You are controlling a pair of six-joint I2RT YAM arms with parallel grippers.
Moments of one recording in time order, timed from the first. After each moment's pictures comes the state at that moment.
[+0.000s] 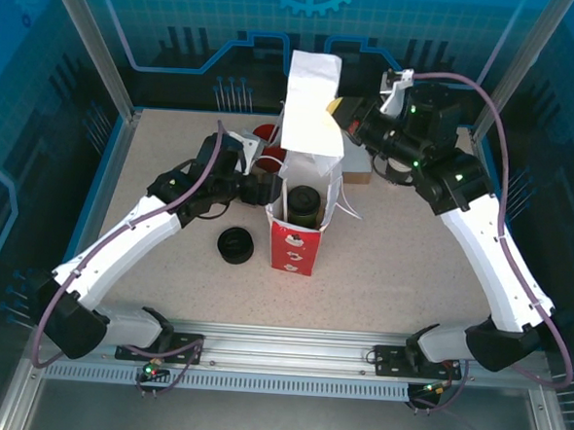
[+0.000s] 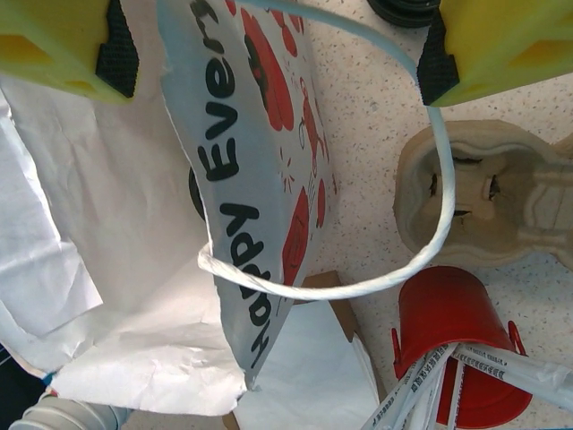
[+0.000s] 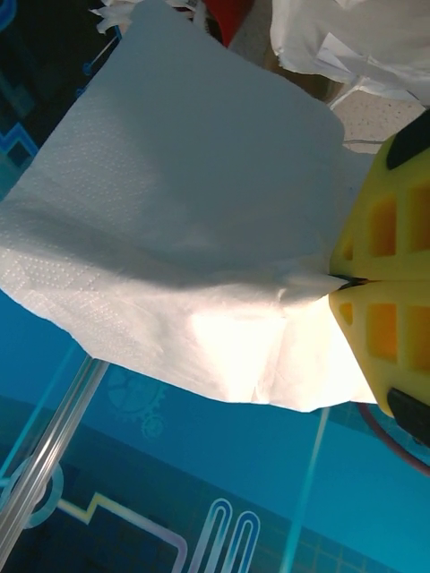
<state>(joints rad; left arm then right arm) -0.52 1.31 1.28 -0.64 0.04 -0.34 0.52 1.36 1.73 -0.54 -0.27 0.99</state>
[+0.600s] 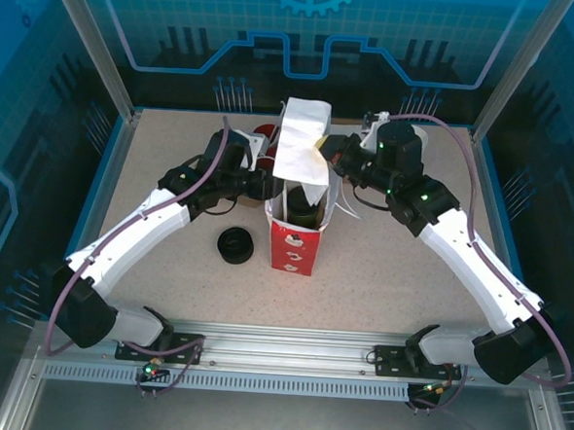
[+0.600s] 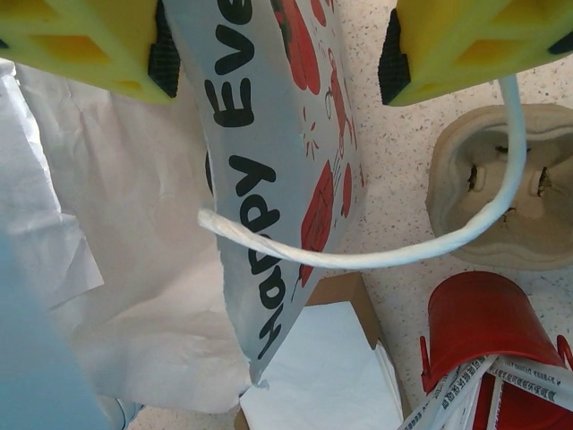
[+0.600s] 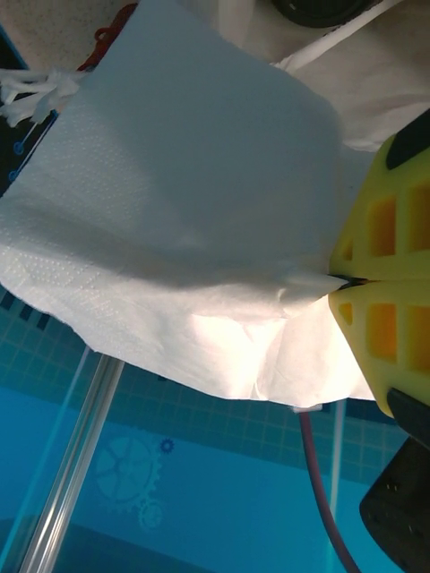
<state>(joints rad) -0.50 1.38 1.29 -0.59 0.10 -0.39 0.55 1.30 1.35 -0.34 -0.21 1.08</state>
